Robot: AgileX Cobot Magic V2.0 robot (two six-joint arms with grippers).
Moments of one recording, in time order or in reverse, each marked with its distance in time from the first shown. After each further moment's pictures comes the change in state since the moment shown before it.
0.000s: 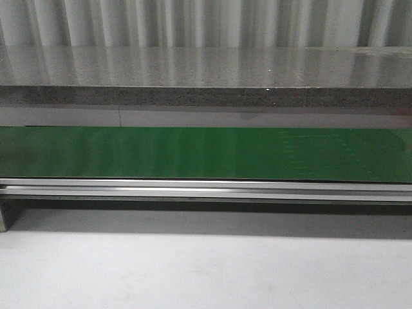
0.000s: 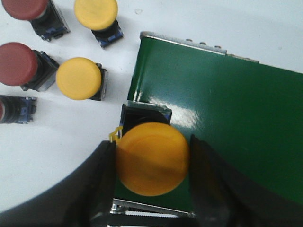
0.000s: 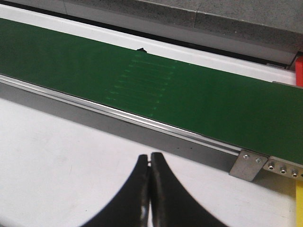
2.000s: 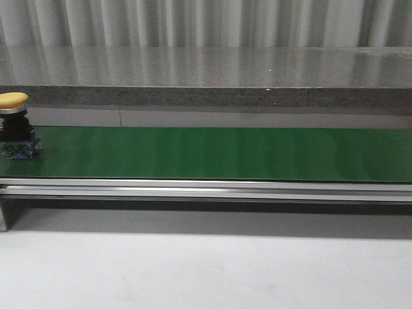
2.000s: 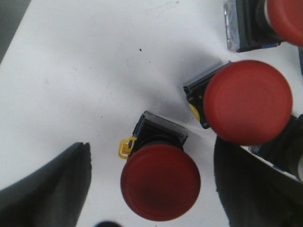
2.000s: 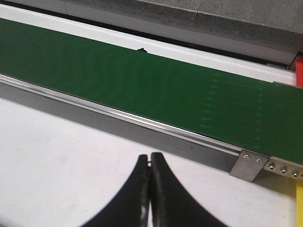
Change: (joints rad) left arm 0.330 0.360 -0.144 0.038 -0.040 0.028; right arm 0.000 0.000 0.000 0.000 0.000 0.000
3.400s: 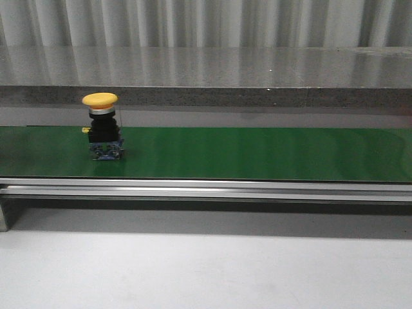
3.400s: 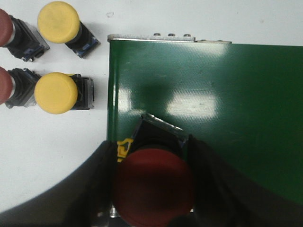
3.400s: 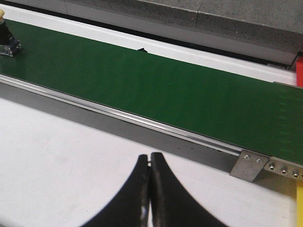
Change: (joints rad) left arm -0.423 -0.352 0.121 0.027 0.052 0.047; right arm 0.000 0.000 0.000 0.000 0.000 0.000
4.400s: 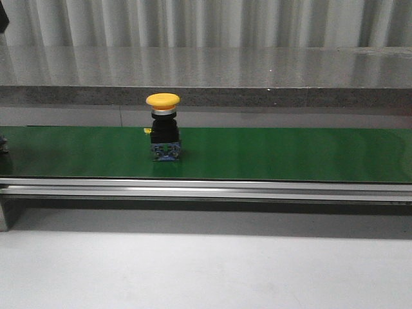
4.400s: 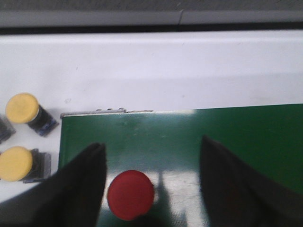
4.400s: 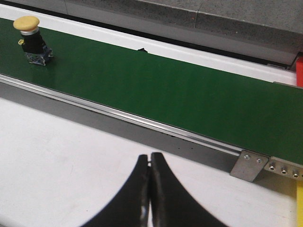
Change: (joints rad) left arm -0.115 -0.235 0.176 -0.094 -0.315 0.031; right arm 0.000 0.000 0.000 0.000 0.000 0.000
